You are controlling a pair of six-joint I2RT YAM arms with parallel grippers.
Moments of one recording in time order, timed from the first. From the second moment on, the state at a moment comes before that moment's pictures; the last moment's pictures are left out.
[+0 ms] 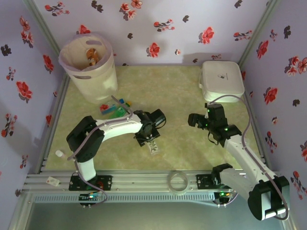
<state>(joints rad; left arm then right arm) -0.98 1.81 1.23 -0.85 -0.04 -1.46 0.29 0.95 0.64 -0.49 0.01 0.38</state>
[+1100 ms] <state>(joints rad) -0.30 1.82 2.13 -0.83 0.01 -0.54 0.29 0.83 0.64 -0.55 0.00 0.41</state>
